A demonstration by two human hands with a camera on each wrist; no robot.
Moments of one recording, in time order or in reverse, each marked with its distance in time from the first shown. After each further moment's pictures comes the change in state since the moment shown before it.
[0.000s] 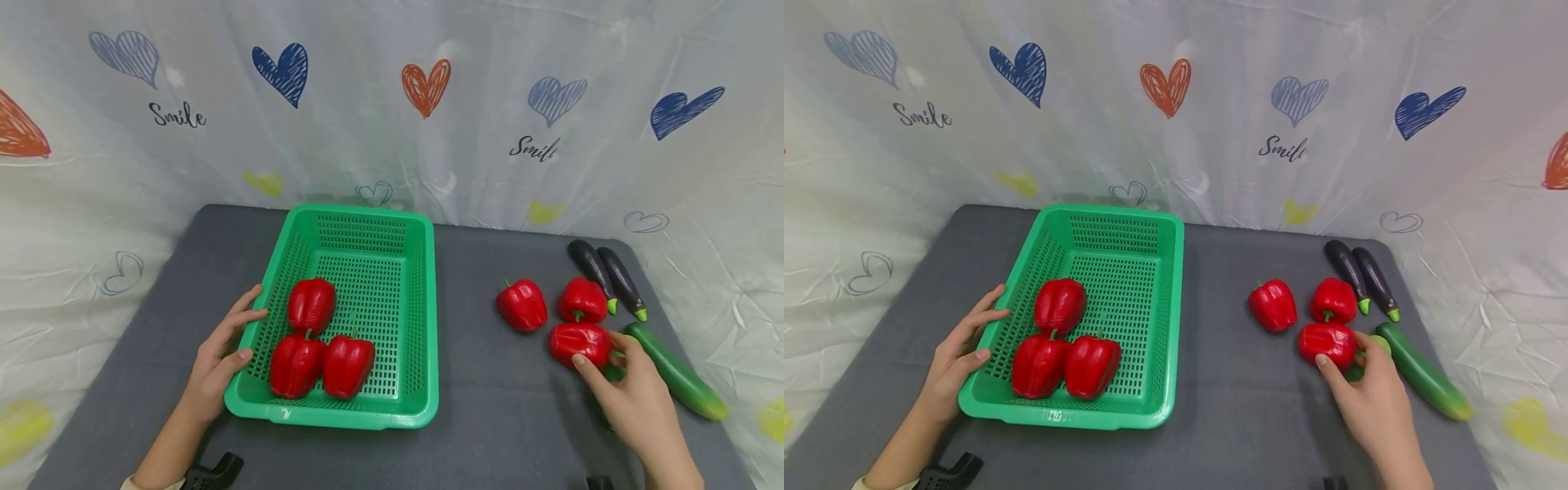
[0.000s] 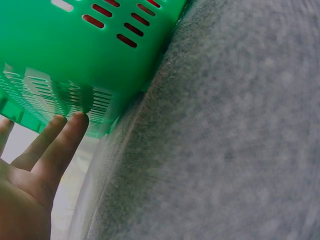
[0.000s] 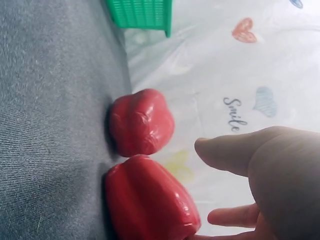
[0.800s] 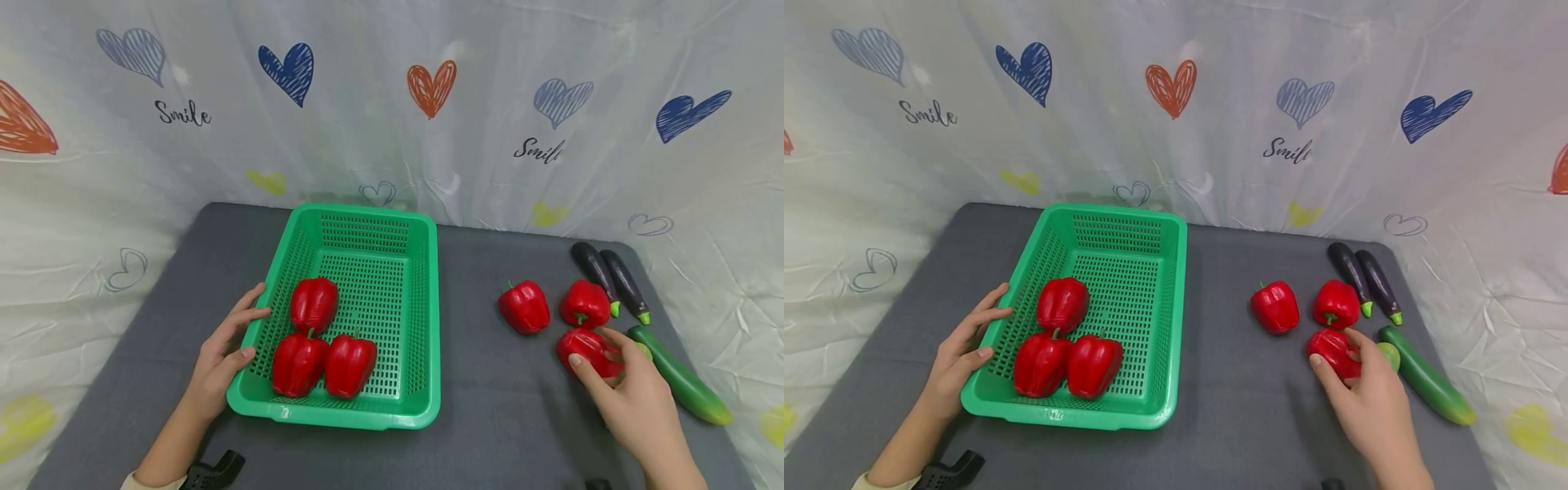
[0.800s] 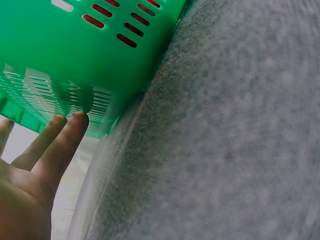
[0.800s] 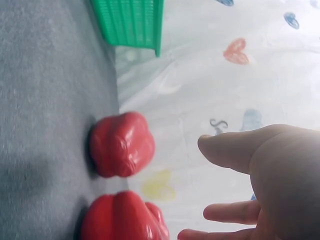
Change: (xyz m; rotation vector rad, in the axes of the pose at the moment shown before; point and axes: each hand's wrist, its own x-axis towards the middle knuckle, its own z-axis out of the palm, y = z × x) left_hand 0.000 0.001 0.000 0.009 -0.003 0.004; right_hand -0.011 -0.022 -0.006 -0.010 0.047 -0.083
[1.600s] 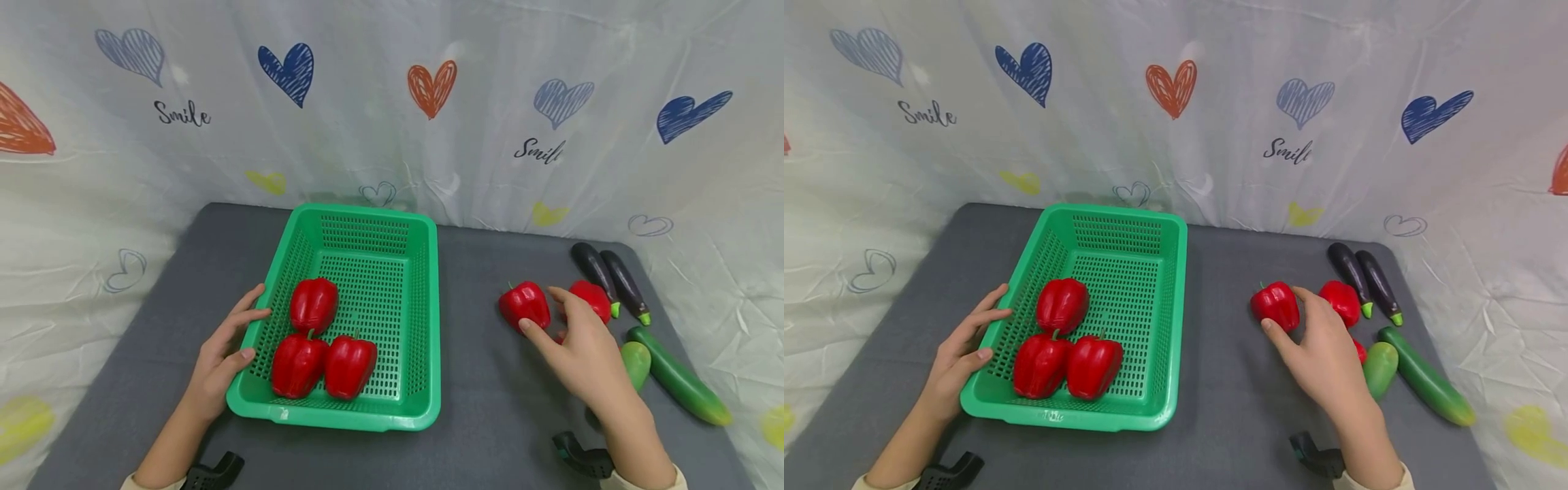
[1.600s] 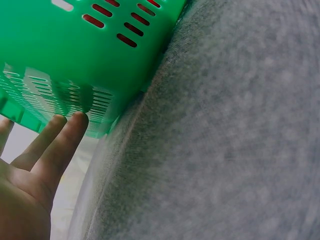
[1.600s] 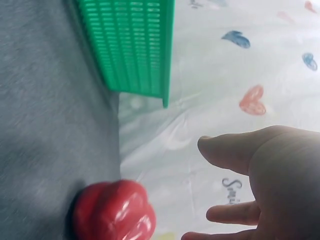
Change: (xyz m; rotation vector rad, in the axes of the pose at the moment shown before) left_hand 0.001 0.001 0.000 -0.007 0.000 -0.003; right_hand 0.042 -0.059 0.016 -0.009 -0.058 -0.255
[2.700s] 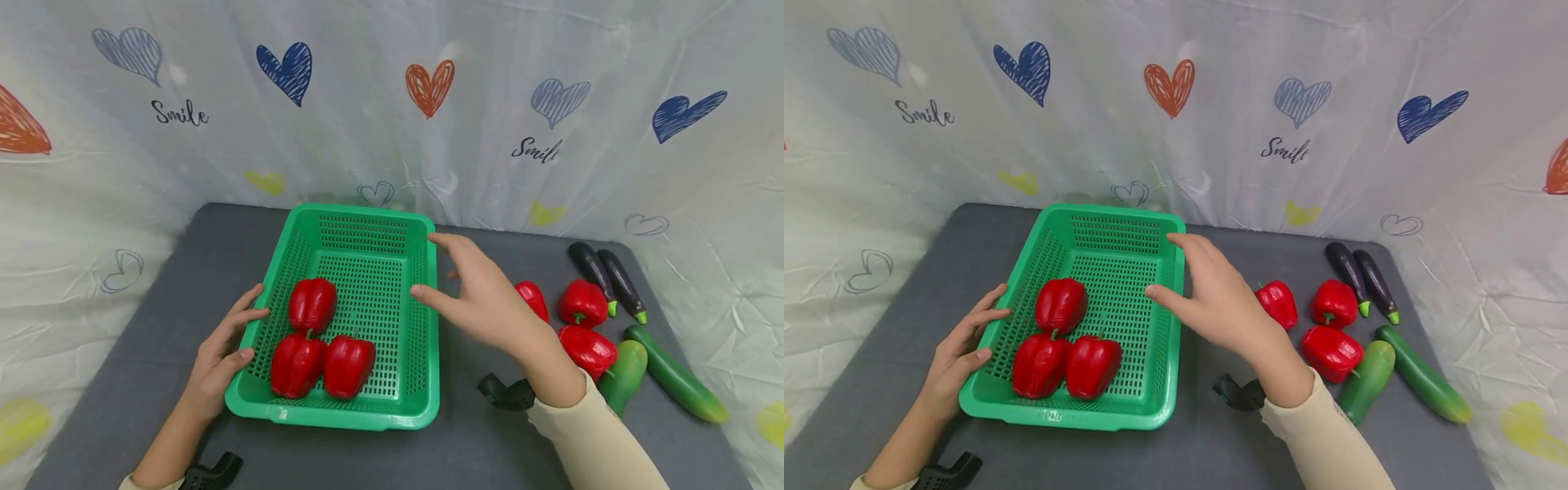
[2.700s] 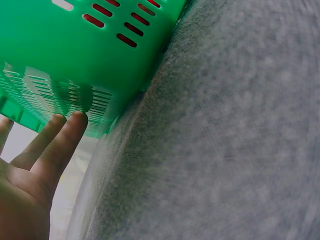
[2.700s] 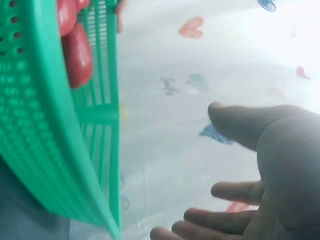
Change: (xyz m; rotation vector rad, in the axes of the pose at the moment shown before) left_hand -0.001 -0.003 0.000 -0.006 -0.001 0.008; right_hand 0.061 -0.125 0.018 0.213 -0.186 -0.371
